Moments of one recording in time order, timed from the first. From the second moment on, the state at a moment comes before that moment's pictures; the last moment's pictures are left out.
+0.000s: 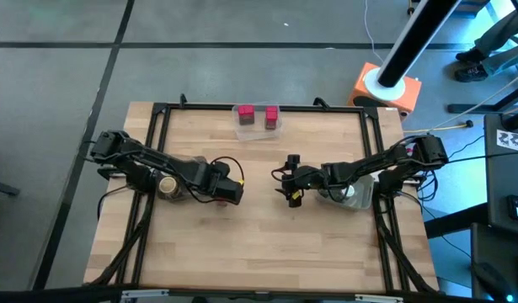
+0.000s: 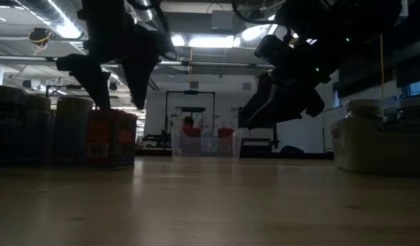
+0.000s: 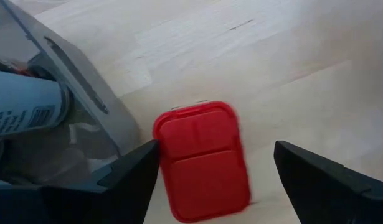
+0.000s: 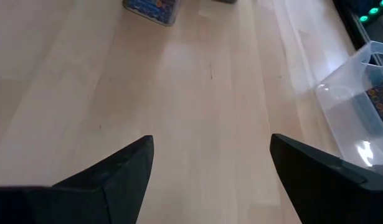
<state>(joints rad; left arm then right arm) -0.22 1.63 1.18 -0.96 -0.29 -1.40 0.10 1.58 0.72 0.21 0.25 -0.25</state>
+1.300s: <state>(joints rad) -0.19 1.73 1.18 -0.93 -0.26 -1.28 0.10 1.58 0.72 0.21 0.22 -0.25</state>
